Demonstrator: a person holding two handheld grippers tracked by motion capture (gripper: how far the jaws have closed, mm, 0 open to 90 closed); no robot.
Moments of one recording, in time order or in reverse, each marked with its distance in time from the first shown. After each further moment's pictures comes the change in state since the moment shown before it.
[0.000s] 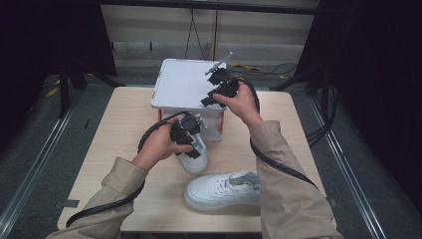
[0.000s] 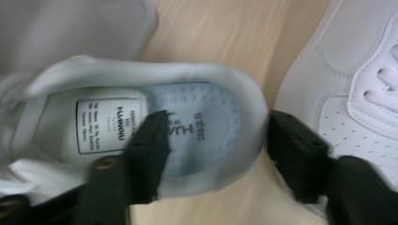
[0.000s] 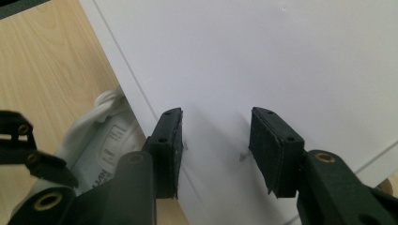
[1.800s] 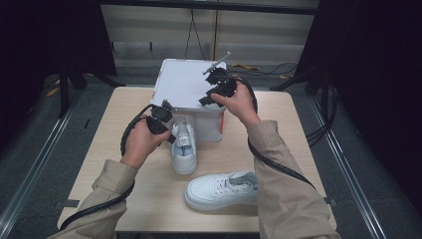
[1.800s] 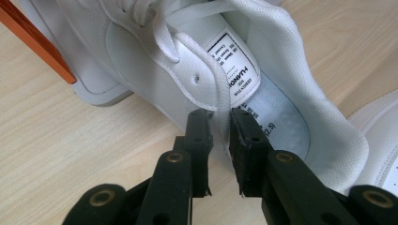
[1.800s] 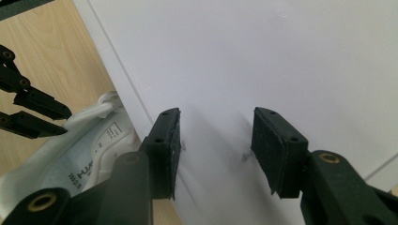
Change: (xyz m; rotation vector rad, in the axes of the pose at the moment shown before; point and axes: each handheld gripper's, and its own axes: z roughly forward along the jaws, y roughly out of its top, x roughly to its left) left arm 0.045 -0.047 -0.018 -0.069 0.113 -0.482; right arm 0.002 0.004 0.004 -0.004 -0.010 0.003
